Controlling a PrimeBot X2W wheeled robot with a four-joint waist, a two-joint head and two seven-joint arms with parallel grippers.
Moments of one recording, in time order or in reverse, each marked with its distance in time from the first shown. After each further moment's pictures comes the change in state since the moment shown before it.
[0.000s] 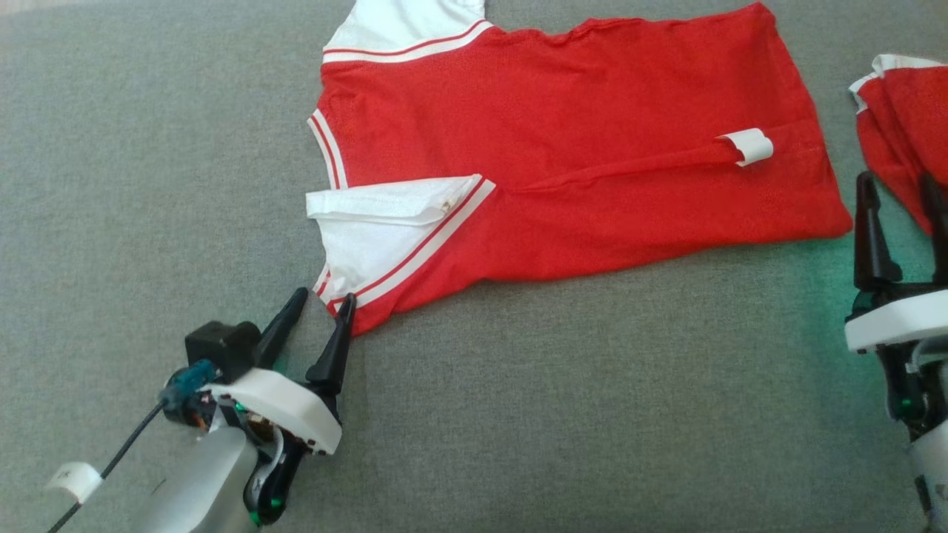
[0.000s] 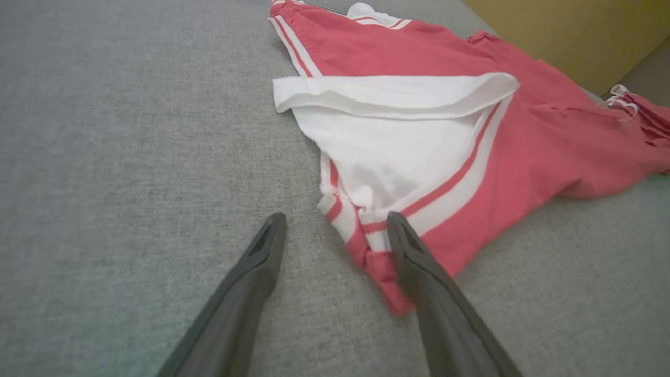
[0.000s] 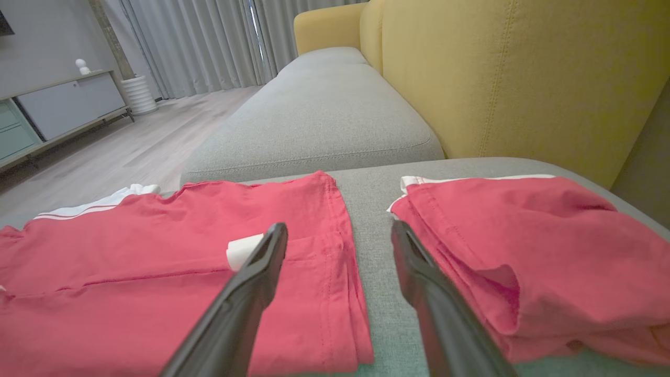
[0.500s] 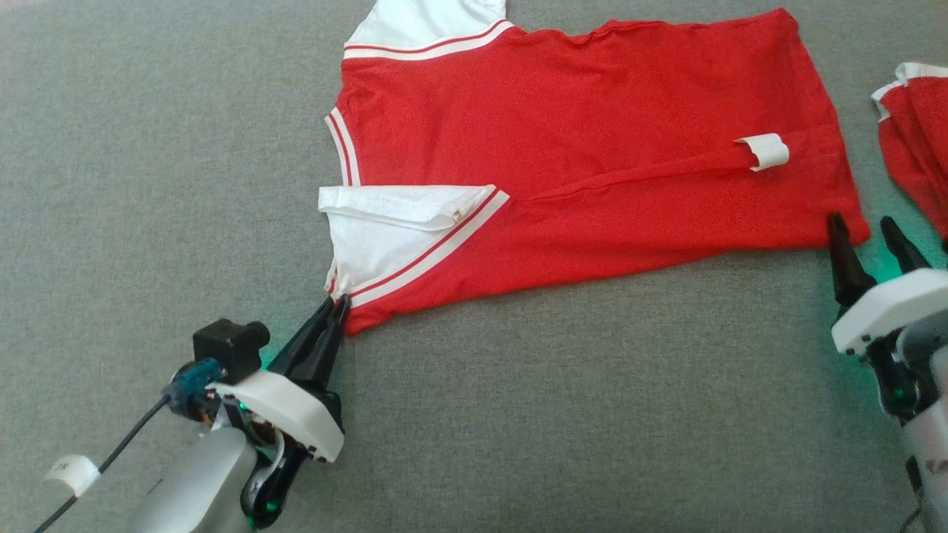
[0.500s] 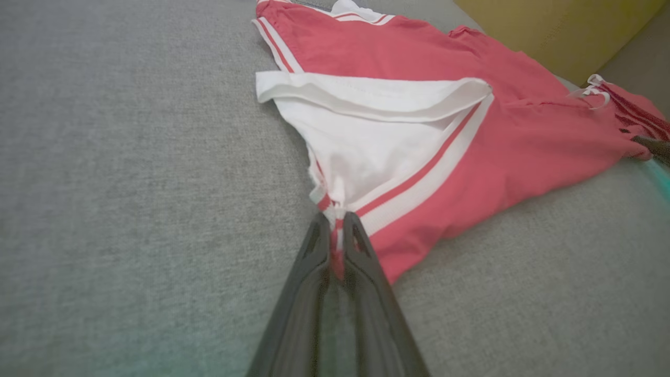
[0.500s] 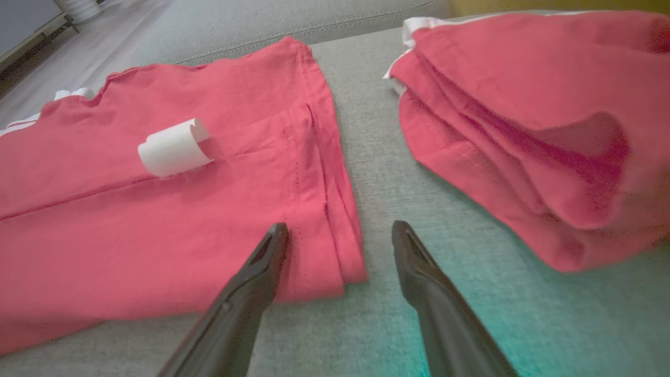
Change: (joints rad) left arm 0.003 0.032 -0.024 -0.058 -0.006 -0.009 0.033; right arm -0.093 0.014 0.026 0.231 0.045 0.000 0.221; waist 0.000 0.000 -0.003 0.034
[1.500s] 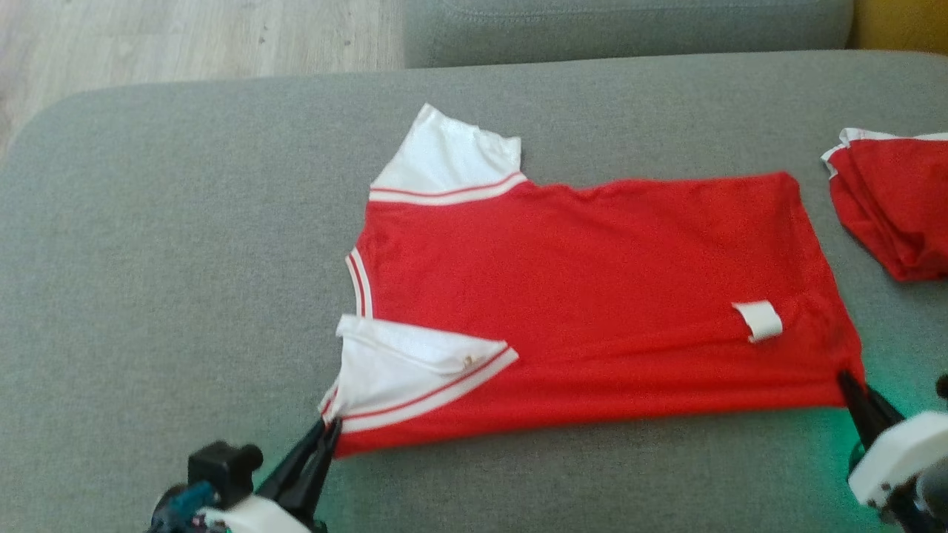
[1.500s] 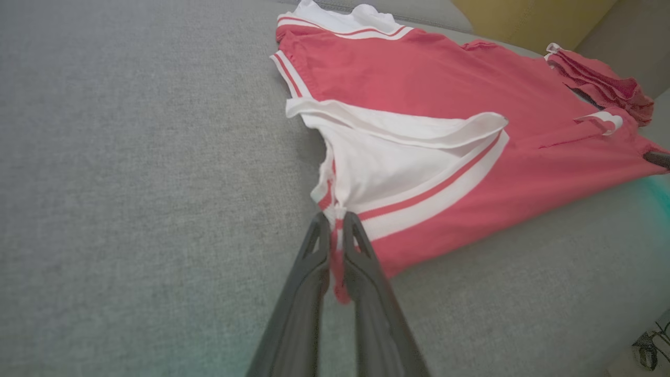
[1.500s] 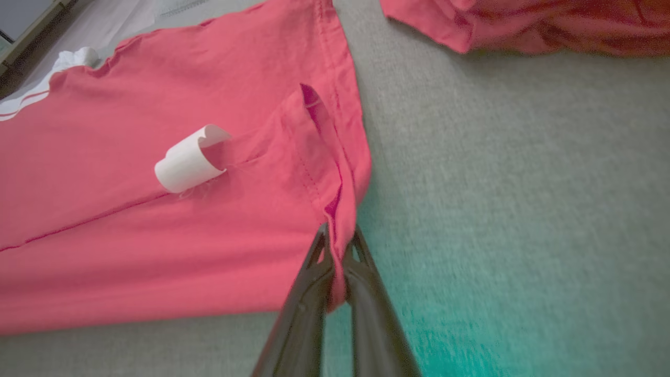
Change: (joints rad) left arm 0.294 0.134 -0.034 -0.248 0.001 0.107 0.034; right arm 0.355 -0.109 0.085 -0.182 0.204 0.000 0.094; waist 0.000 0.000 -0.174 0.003
